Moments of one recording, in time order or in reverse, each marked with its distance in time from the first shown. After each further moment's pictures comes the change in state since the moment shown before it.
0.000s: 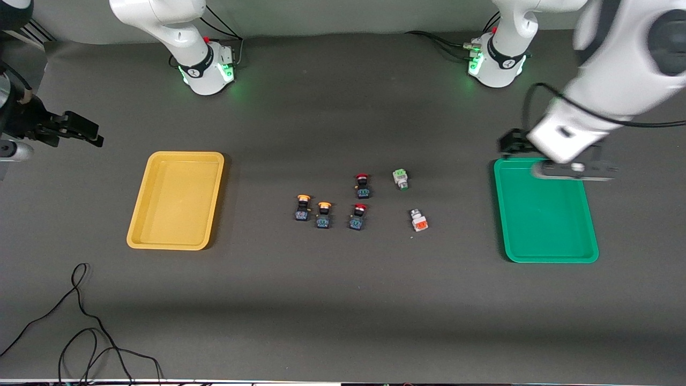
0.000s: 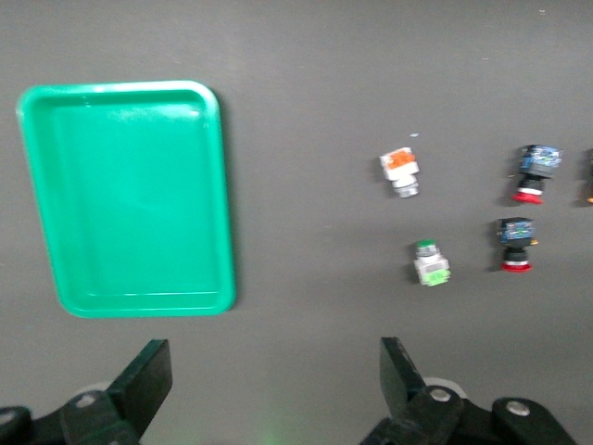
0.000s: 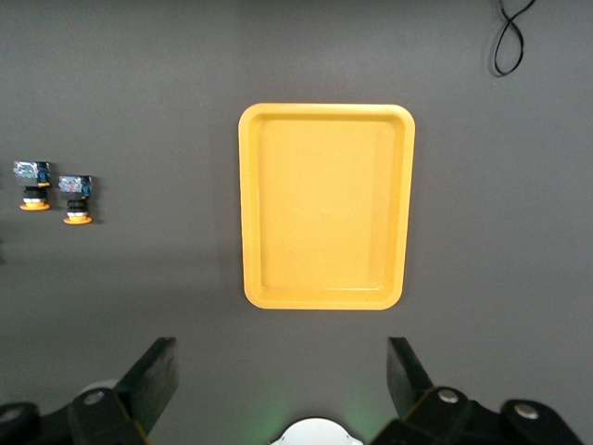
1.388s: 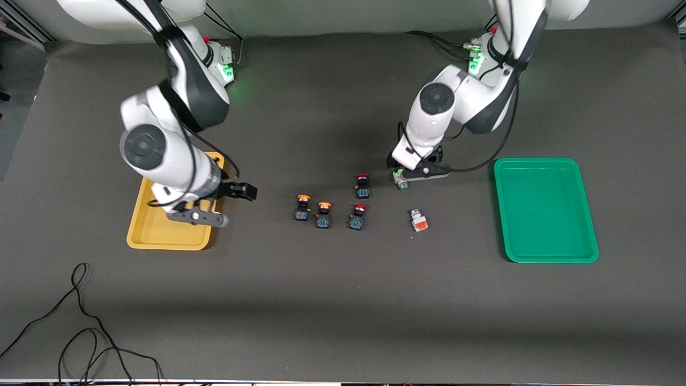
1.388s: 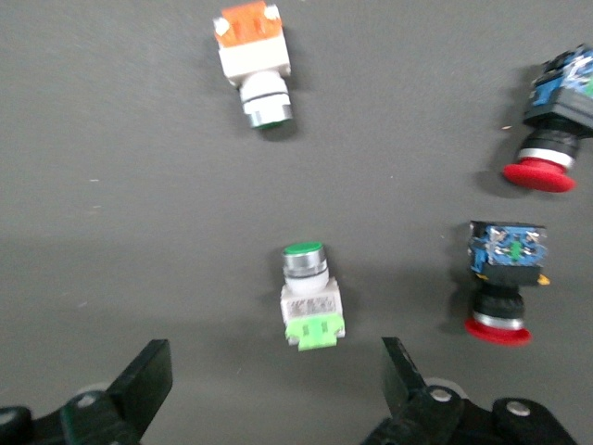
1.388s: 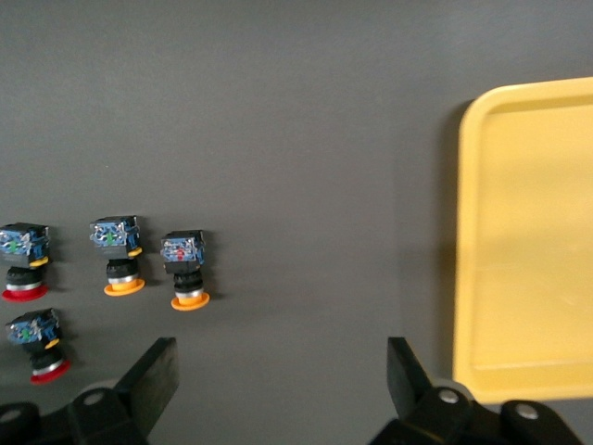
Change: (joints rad) left arm -0.335 0.242 -0.001 -0.533 0.001 0.869 -0.480; right arm 0.076 0.362 0.334 -0.148 0.000 0.498 0.515
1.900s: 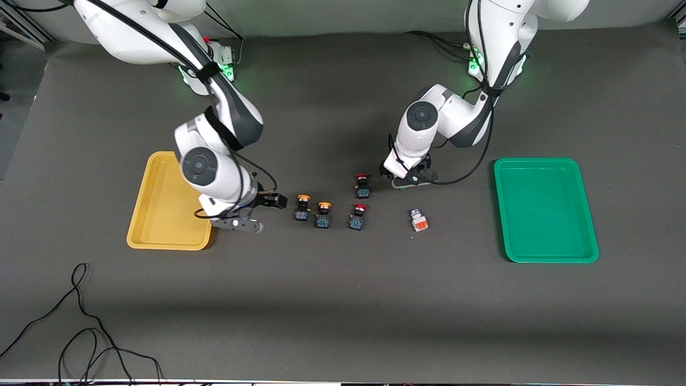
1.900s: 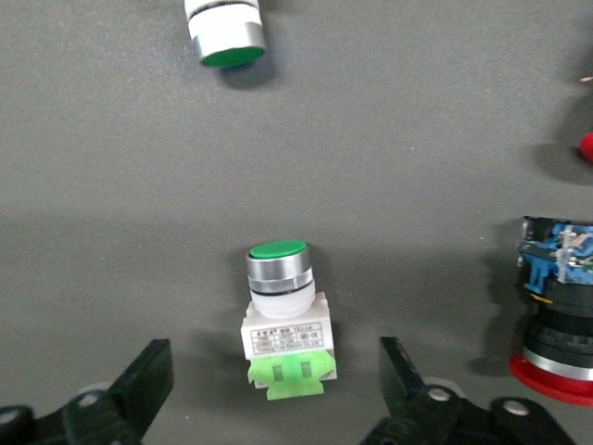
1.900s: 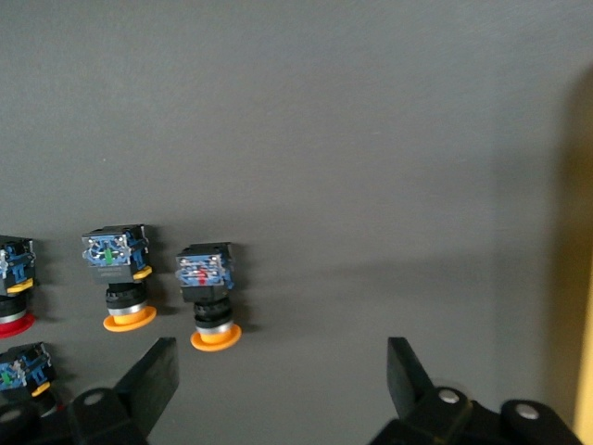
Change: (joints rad) left arm -0.028 0.123 0.001 0.006 0.001 0.100 -0.050; right arm 0.059 0.138 0.014 -0.067 -0.001 0.224 0.076
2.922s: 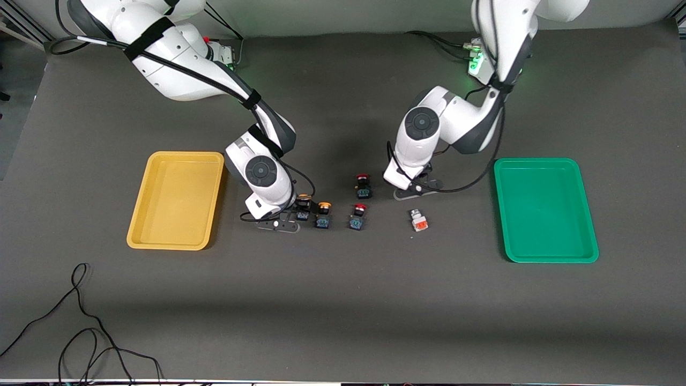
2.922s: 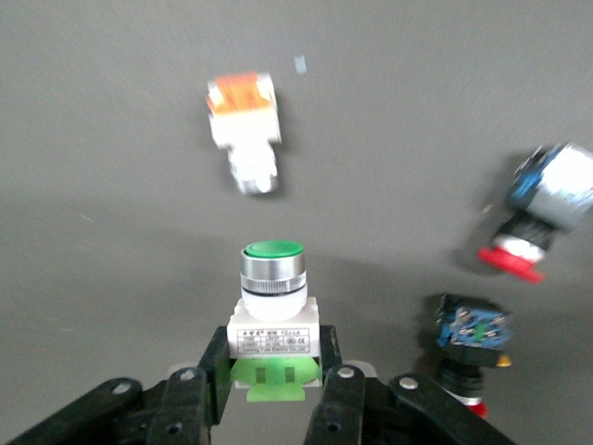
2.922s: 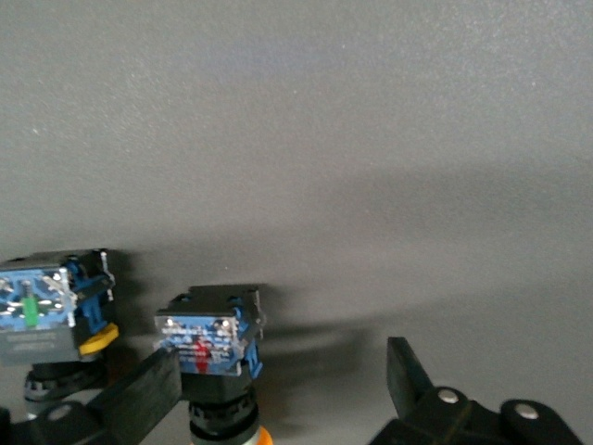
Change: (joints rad) left arm 0.031 -0.069 0.051 0.241 0.001 -0.337 0.006; right arm 0.093 0.205 0.000 0.005 -0.219 0.223 0.233
